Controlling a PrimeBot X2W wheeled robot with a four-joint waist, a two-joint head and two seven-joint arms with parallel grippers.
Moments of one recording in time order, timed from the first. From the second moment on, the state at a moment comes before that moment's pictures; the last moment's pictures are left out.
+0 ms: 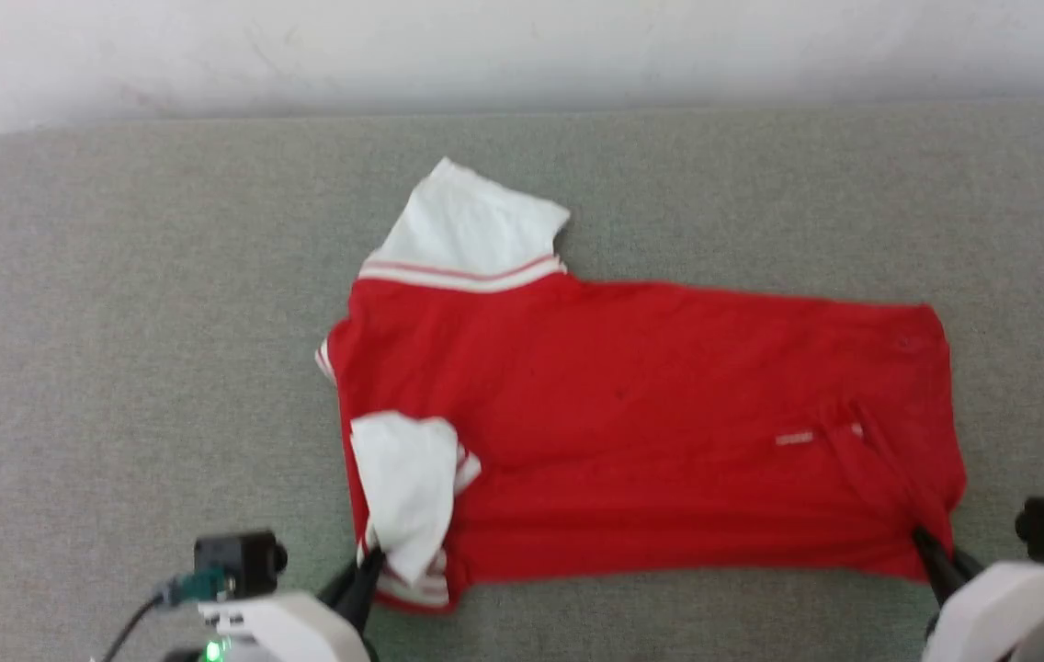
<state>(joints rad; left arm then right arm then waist) 0.05 0.39 -0.41 -0.08 -0.74 0.23 0.21 0.15 -0.06 -0.17 -0.16 0.23 0.13 0.50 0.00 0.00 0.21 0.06</state>
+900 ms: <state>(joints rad) 0.14 0.39 -0.31 -0.21 -0.77 0.29 0.12 0.20 -0.05 -0.23 -0.24 0.28 0.13 0.42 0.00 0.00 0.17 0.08</state>
